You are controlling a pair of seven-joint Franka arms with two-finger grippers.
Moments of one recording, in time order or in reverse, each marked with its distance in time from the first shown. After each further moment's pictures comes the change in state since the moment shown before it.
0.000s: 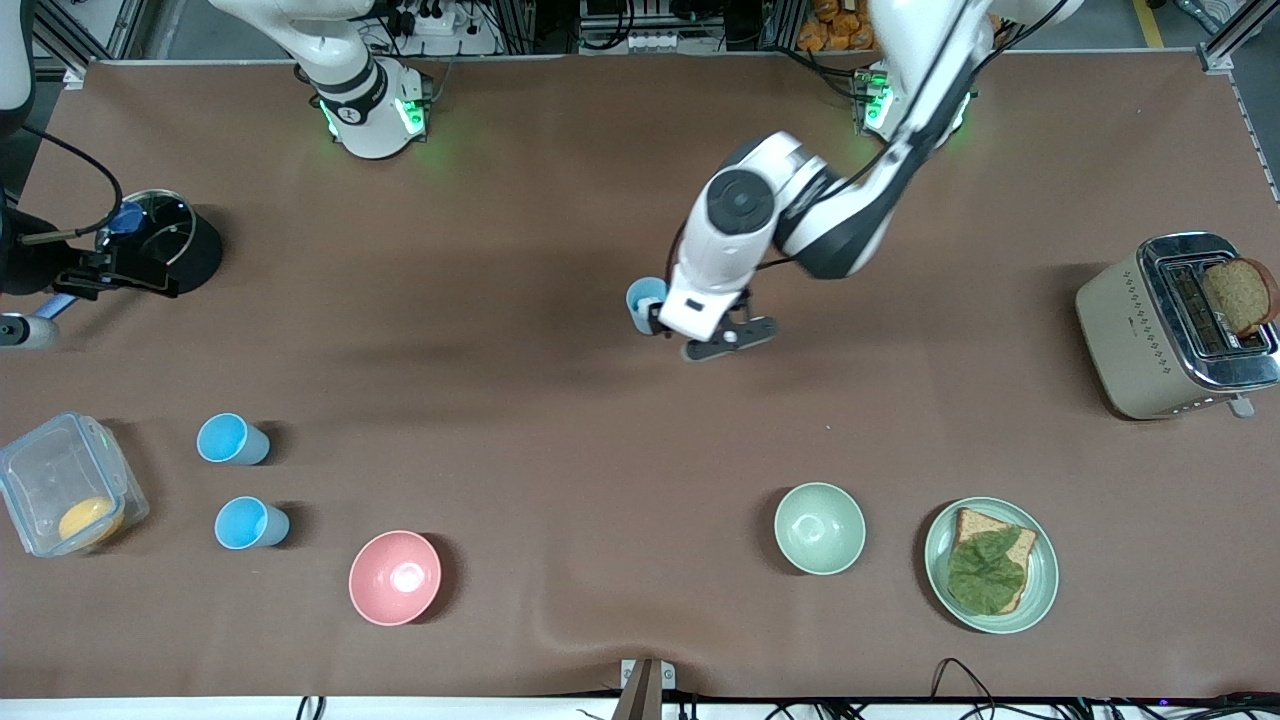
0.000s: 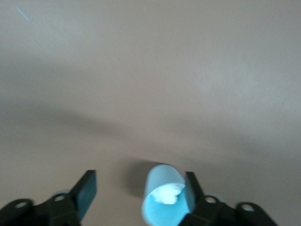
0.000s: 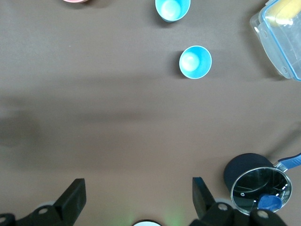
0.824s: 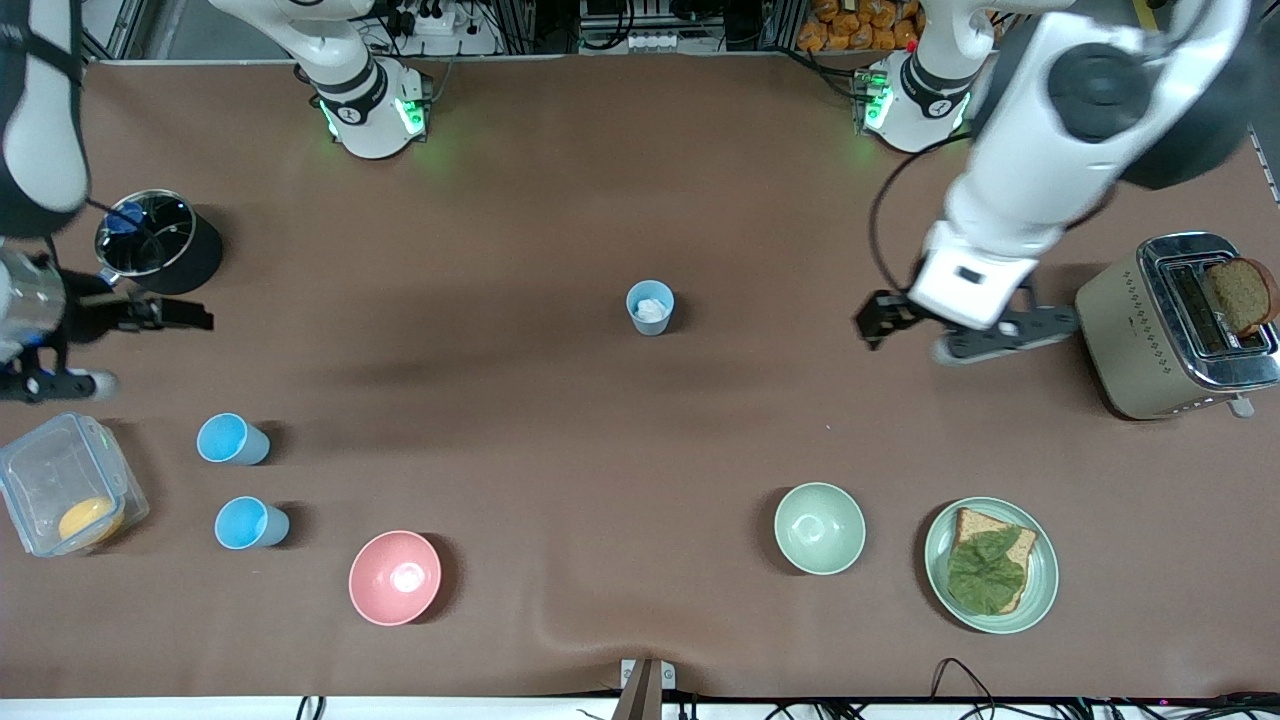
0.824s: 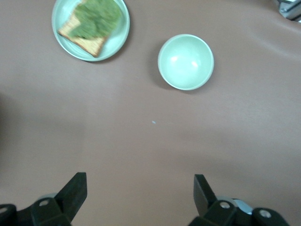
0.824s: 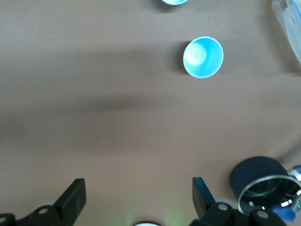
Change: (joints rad) left arm 0.350 -0.254 0.009 0.091 0.026 -0.296 0.443; right arm -0.001 0.153 -0.003 0.001 -0.001 0.064 0.000
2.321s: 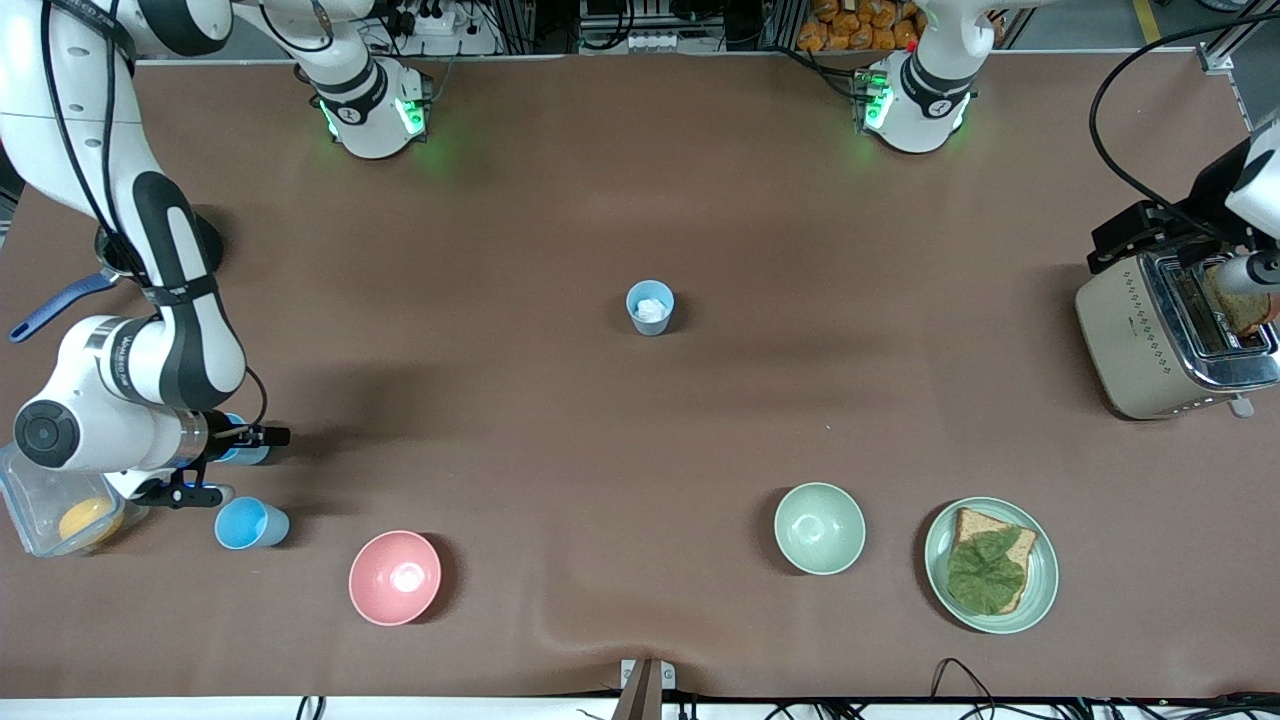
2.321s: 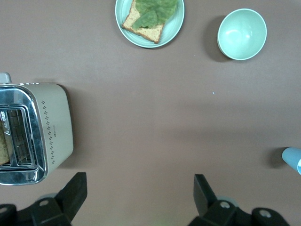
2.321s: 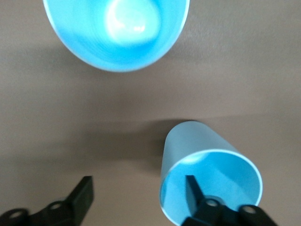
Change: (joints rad) left arm 0.185 -0.144 0.126 0.056 -0.086 -0.301 0.479; right arm -0.044 0.376 -0.004 -0.084 -0.034 0.536 -0.017
